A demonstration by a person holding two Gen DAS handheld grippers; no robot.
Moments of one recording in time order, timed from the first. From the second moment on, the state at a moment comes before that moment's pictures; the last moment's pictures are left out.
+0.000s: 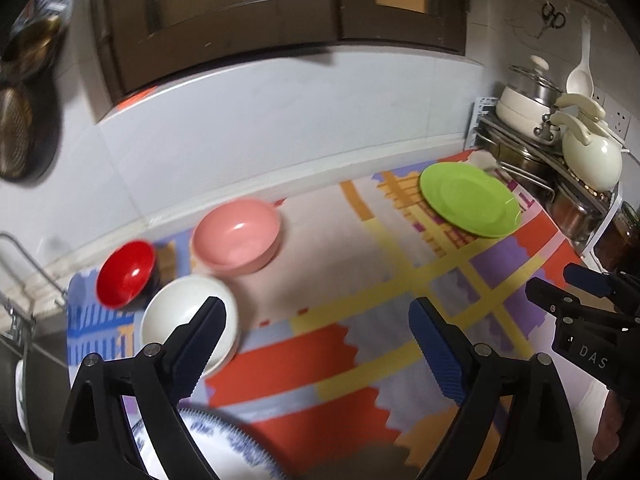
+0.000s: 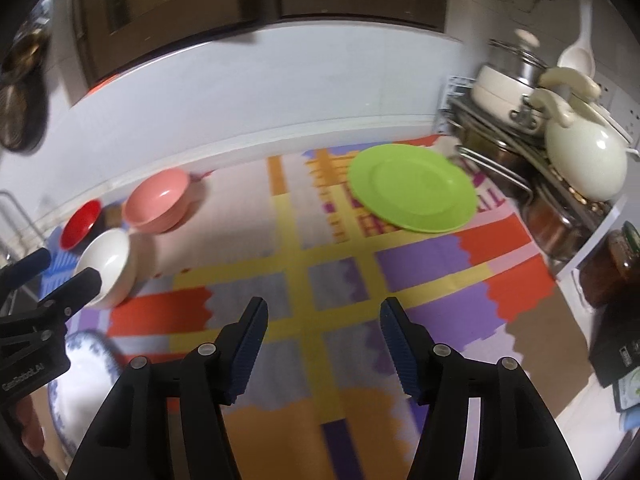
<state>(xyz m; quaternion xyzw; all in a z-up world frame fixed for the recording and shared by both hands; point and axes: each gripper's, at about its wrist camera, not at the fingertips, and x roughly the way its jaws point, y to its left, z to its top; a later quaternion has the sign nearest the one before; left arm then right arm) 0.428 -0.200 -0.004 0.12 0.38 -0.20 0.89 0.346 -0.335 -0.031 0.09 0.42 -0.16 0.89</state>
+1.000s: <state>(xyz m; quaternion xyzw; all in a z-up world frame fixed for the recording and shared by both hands) 0.522 -0.378 -0.033 0.17 0.37 -0.26 0.87 0.402 -0.497 -0.056 0.13 0.39 -0.26 0.88</state>
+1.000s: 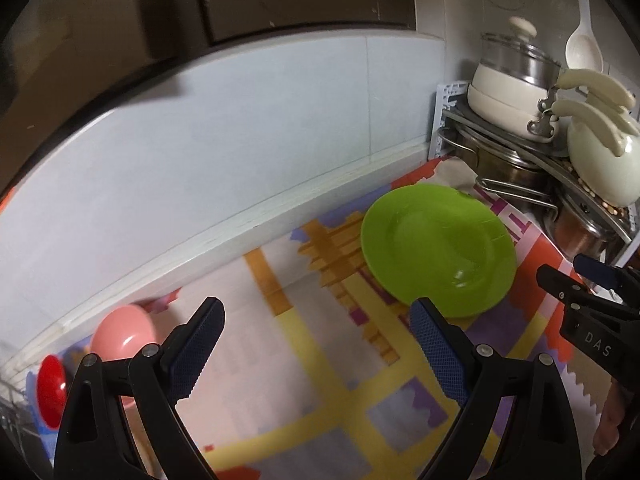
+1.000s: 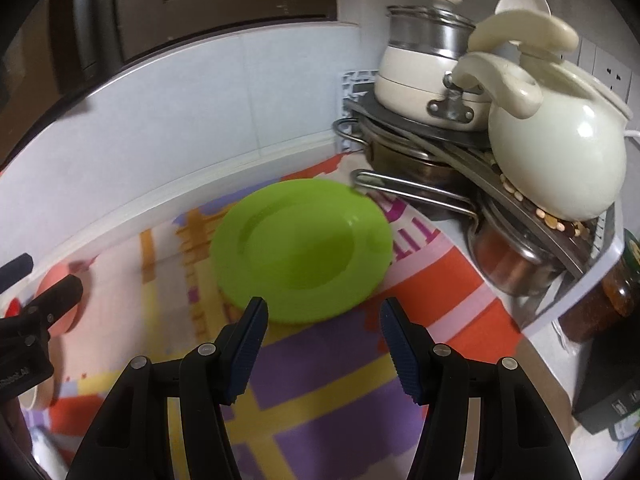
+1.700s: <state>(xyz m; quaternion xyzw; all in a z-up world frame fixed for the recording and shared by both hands) 0.597 -0.476 -0.113 0.17 0.42 -0.27 0.85 0.469 -0.587 -0.119 0.13 0.39 -0.30 0.86</state>
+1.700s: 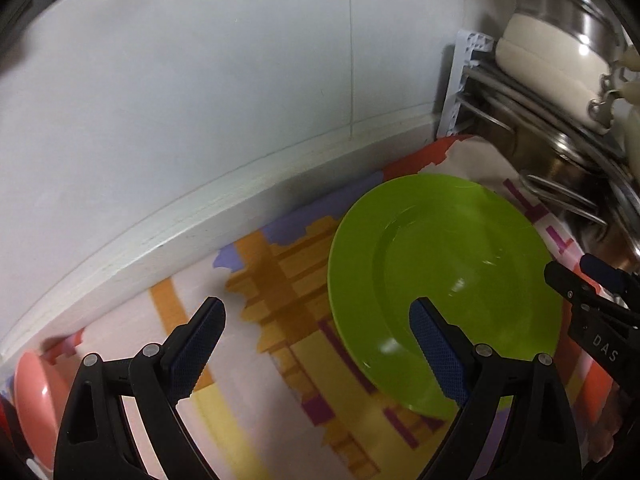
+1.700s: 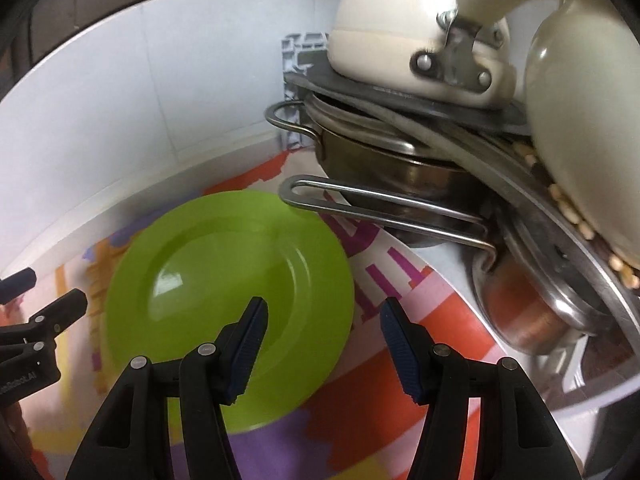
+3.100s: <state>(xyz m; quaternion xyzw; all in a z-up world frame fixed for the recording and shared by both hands) 0.622 -0.503 -0.150 0.14 0.46 -0.31 0.82 0.501 -0.613 -0.157 0.17 0.41 -0.28 0.85</state>
